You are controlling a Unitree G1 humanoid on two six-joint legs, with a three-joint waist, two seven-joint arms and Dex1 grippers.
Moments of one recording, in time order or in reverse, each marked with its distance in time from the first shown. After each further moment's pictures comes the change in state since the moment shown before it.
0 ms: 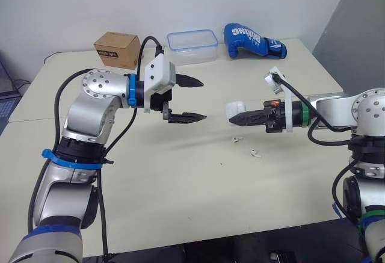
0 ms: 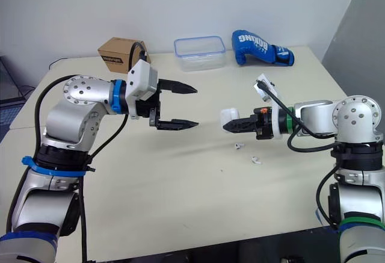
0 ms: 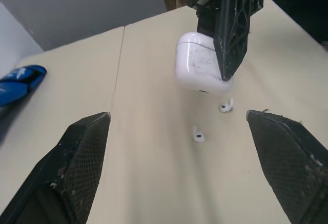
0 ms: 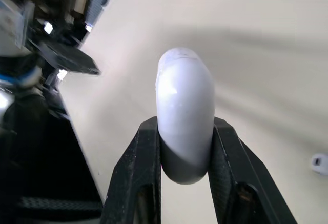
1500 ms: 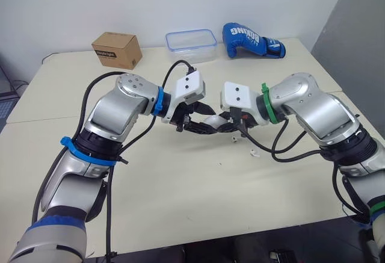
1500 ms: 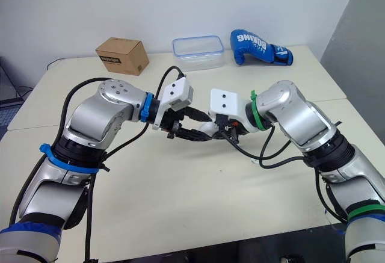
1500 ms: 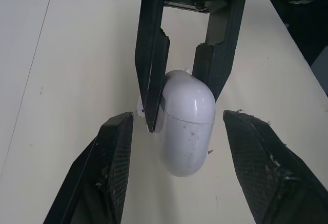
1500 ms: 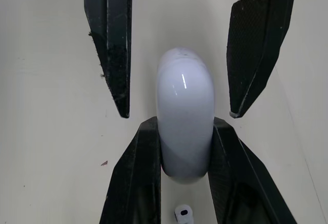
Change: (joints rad) left arm -0.085 -0.047 -0.208 -0.036 0.069 0.295 -0.003; right arm -0.136 0.009 0.515 -0.093 -0.997 -0.719 0.721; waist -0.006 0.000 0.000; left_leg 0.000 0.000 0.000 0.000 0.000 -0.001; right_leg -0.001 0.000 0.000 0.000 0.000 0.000
